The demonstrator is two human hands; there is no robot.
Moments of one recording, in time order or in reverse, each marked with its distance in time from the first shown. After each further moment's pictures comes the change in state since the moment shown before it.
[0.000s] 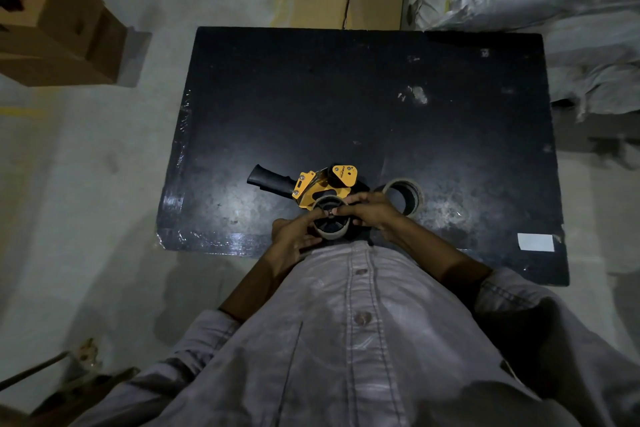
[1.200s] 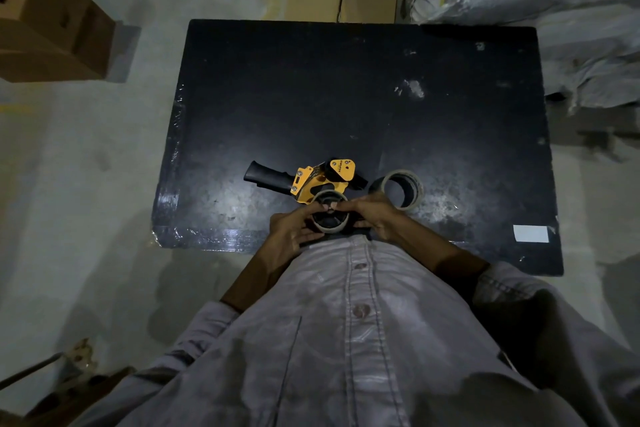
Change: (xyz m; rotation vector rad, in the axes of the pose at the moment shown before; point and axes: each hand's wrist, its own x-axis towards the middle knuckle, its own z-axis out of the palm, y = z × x) left_hand -0.008 0.008 0.000 -0.032 -0.079 -0.016; right_hand -0.010 0.008 0.006 0.194 0.017 0.085
